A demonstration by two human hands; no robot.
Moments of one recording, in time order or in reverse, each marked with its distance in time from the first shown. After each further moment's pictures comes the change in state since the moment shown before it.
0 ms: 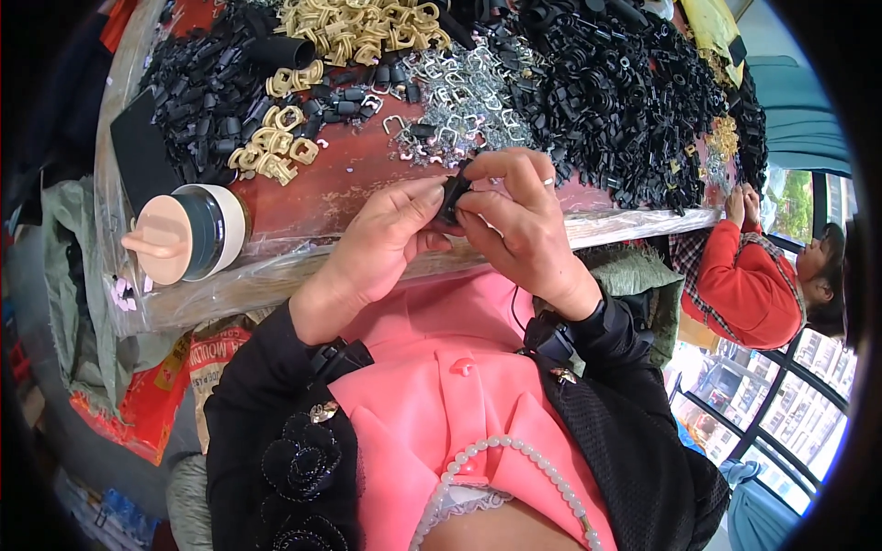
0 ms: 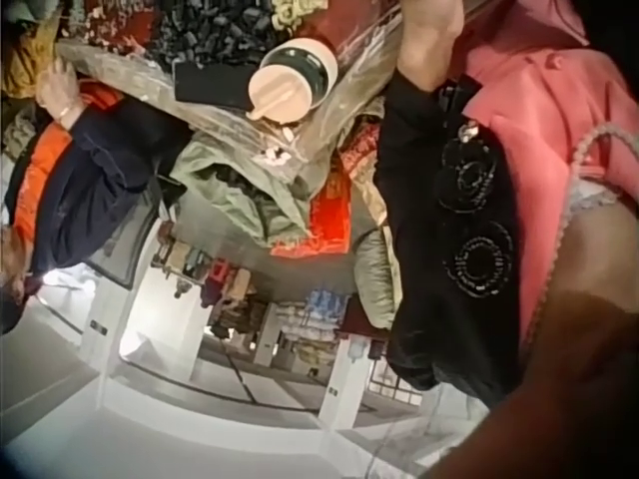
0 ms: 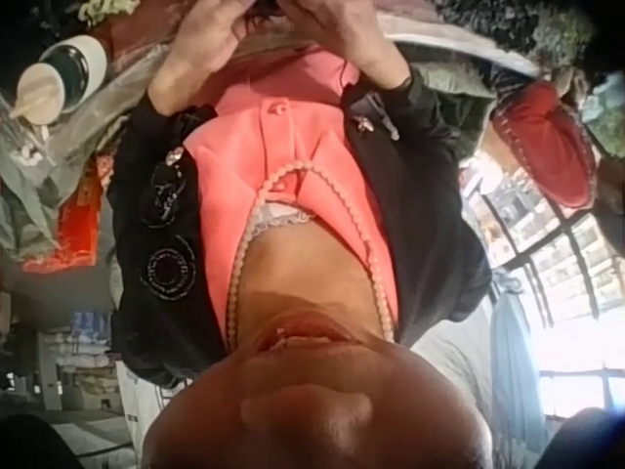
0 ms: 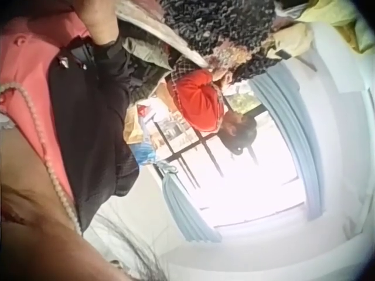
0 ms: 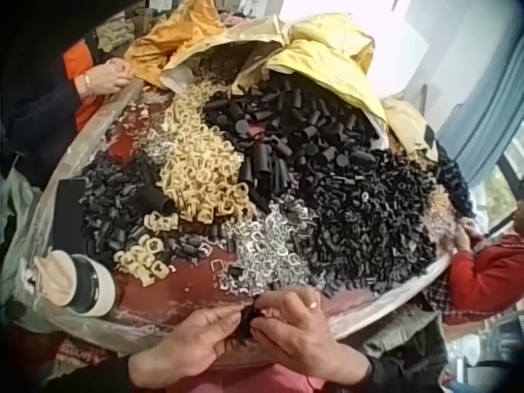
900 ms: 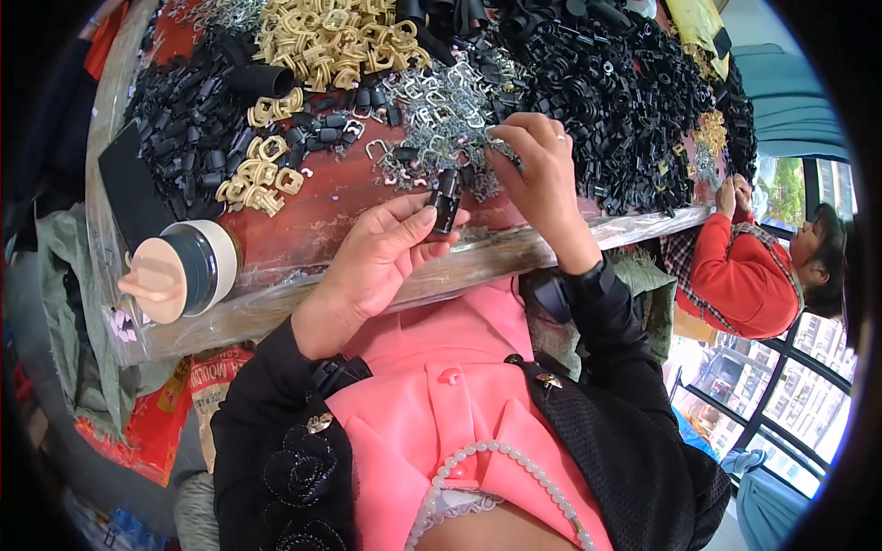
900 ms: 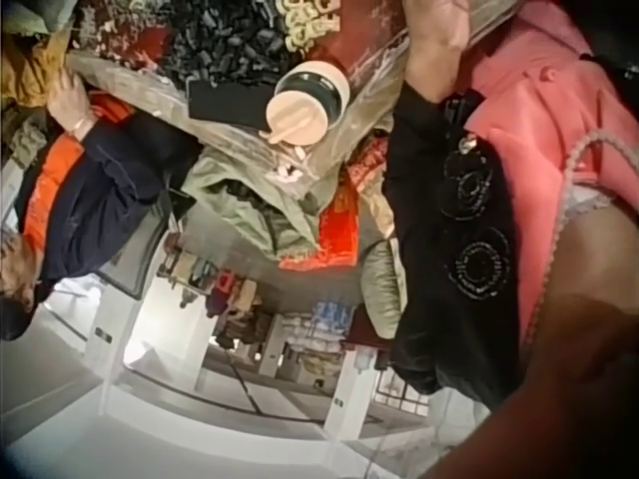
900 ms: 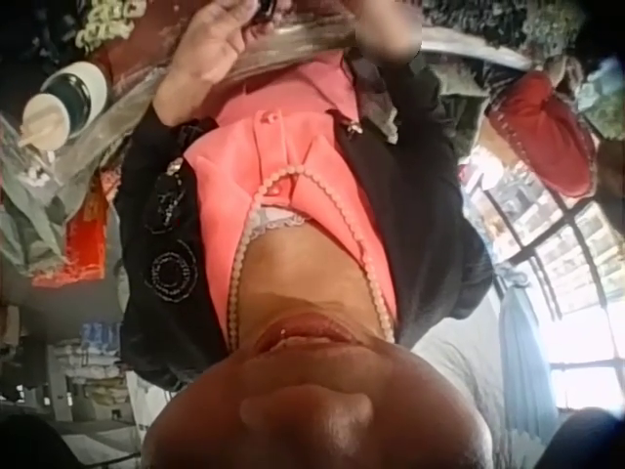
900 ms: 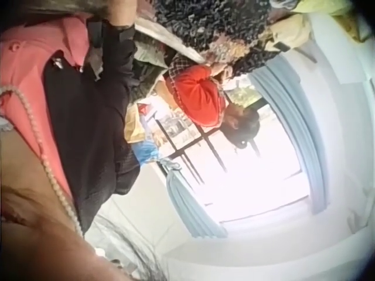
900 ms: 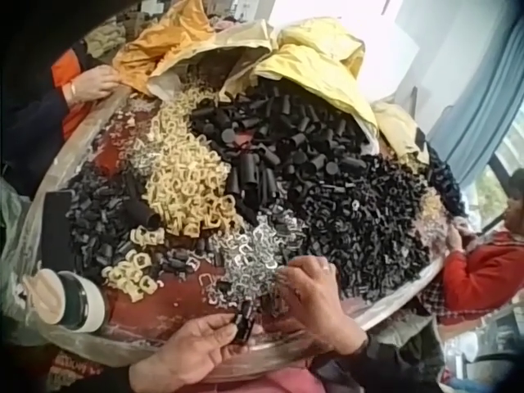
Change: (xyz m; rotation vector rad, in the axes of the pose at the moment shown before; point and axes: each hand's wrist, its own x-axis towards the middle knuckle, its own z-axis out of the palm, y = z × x) left_hand 0.012 -0.001 -0.002 -0.103 0.104 -0.039; right_hand 0.003 0.071 0.002 -0.121 0.130 0.236
